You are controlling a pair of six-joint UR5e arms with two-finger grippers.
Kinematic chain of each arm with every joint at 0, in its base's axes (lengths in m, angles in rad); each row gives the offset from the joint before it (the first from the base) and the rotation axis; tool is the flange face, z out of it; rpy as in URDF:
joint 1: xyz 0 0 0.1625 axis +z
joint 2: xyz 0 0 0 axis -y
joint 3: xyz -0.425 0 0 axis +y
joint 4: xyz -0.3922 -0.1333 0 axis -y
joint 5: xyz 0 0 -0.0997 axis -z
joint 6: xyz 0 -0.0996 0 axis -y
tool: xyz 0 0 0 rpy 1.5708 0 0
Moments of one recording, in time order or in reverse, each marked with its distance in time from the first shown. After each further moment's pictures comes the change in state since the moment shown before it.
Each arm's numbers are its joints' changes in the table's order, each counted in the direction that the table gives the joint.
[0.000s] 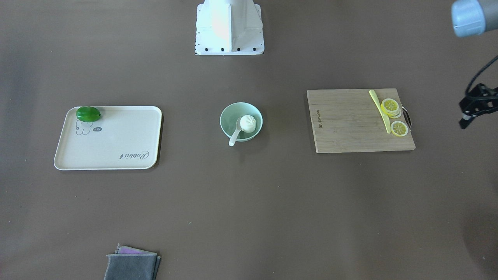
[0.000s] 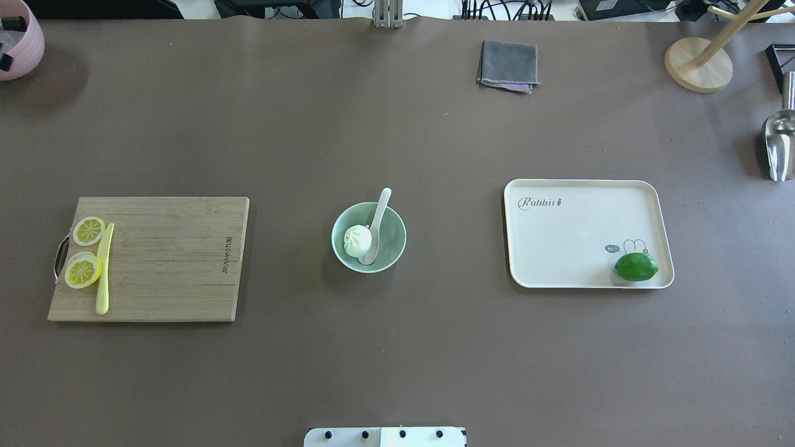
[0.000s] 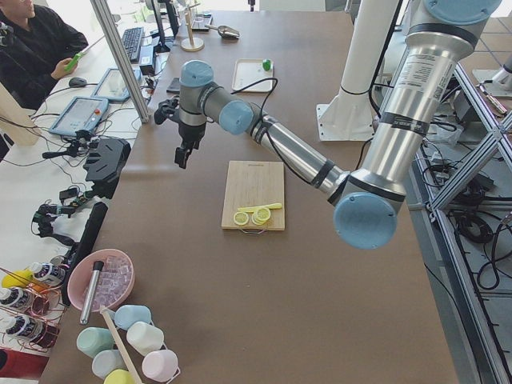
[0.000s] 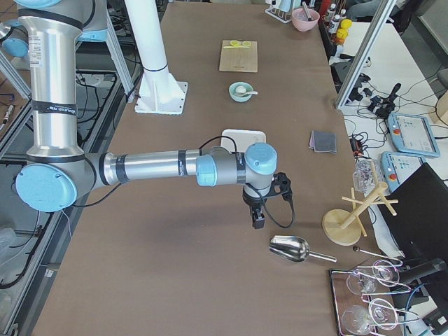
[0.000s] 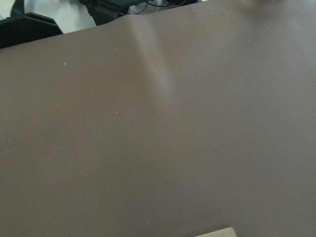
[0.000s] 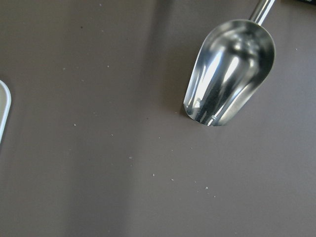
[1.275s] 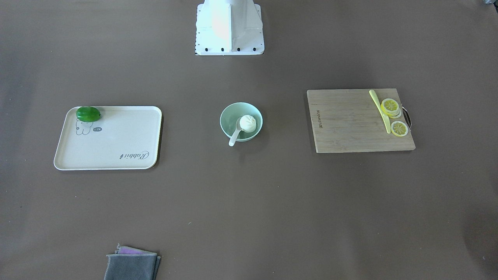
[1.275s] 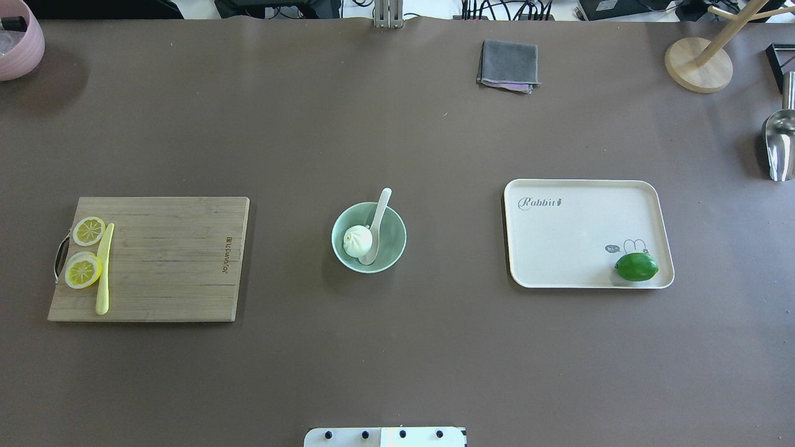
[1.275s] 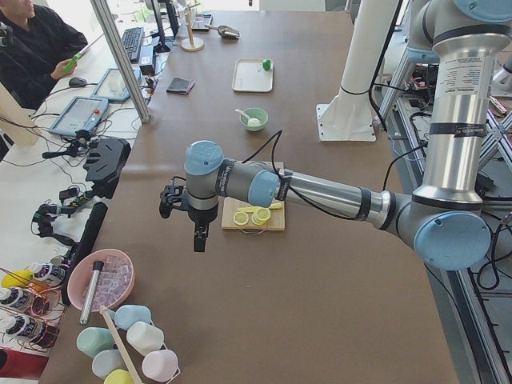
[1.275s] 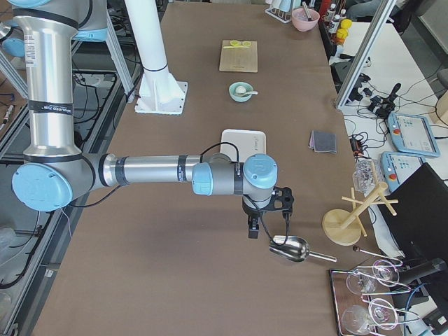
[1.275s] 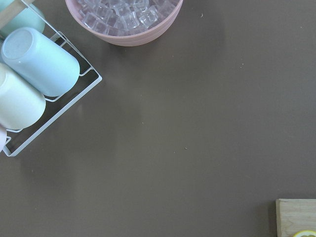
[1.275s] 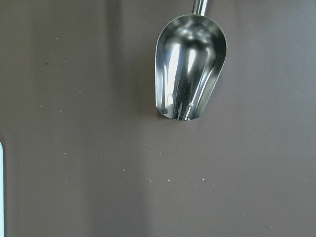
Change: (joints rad) left arm -0.115 0.225 -0.090 -0.055 -0.028 -0.056; right arm 0.029 0.008 -0.004 -0.005 0.038 0.248
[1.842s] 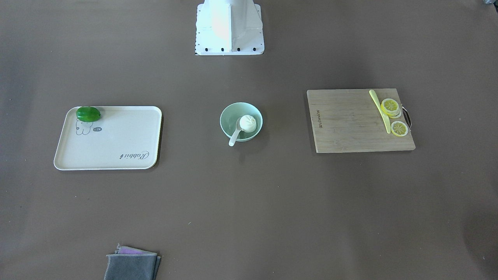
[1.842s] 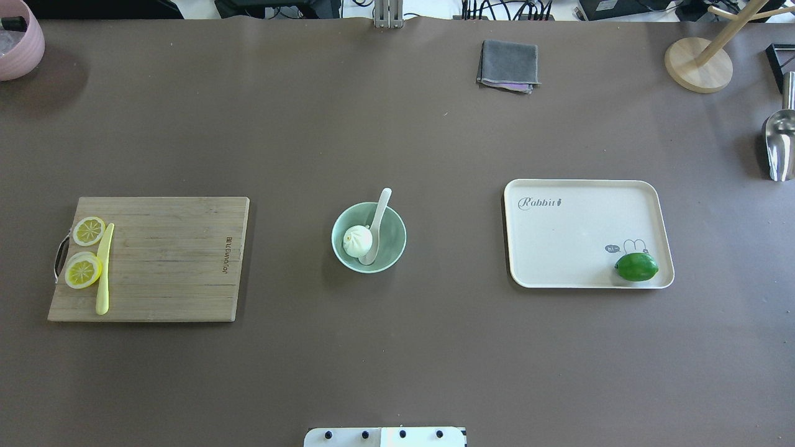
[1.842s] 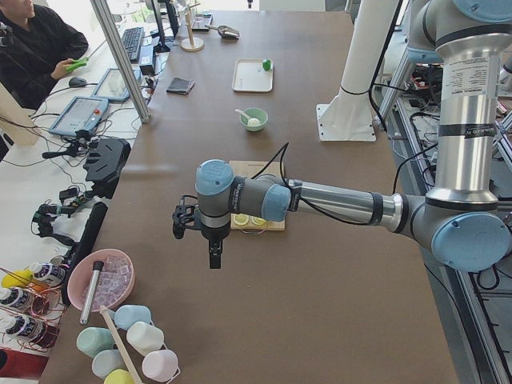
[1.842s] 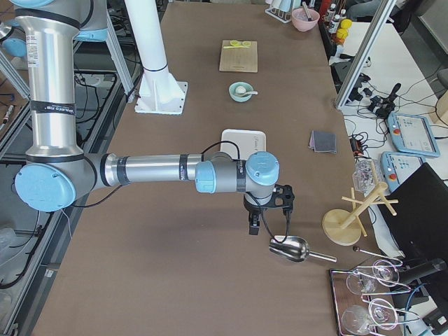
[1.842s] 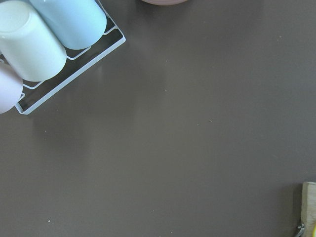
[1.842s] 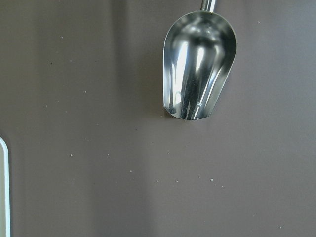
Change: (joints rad) left arm -0.004 0.064 -0.005 -0.001 0.000 -0.006; right arm -0.021 0.006 -0.001 0.001 0.003 0.027
